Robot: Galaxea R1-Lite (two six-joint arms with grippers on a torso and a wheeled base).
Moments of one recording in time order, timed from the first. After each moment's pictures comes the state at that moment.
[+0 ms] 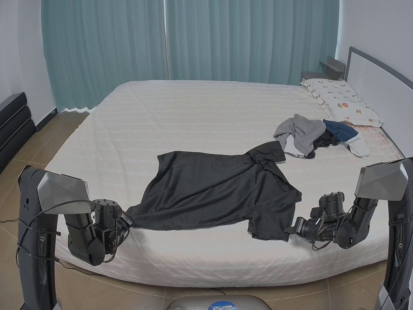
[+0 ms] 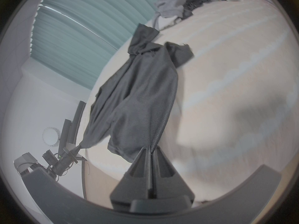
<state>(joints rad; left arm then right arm) -0.18 2.46 -0.58 -1.28 0.25 -0.91 0.16 2.41 -0.63 -1.06 0.36 0.62</state>
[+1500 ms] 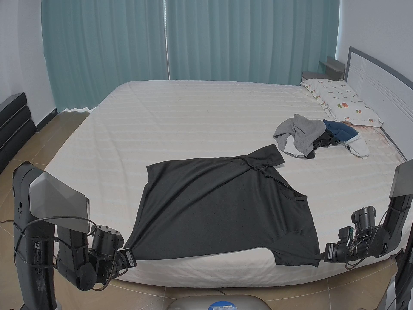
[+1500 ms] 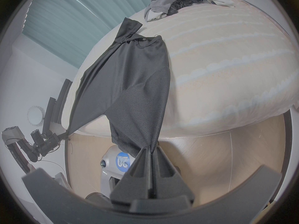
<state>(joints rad) -0.30 2.36 -0.22 -1.27 0.25 -0.55 -0.03 2.17 -0.25 -0.90 0.38 0.25</state>
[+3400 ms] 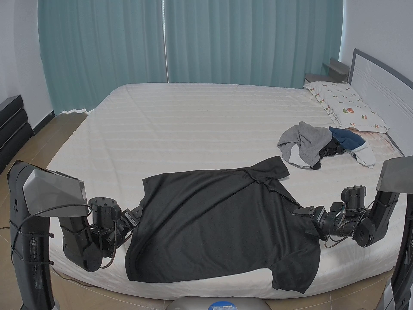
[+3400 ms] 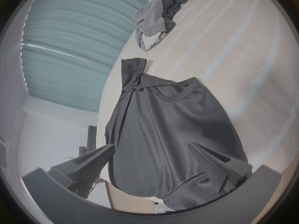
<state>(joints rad) -0.25 2.35 -0.46 -1.37 0.24 -0.76 0.06 2.25 -0.48 -1.12 0.43 0.86</state>
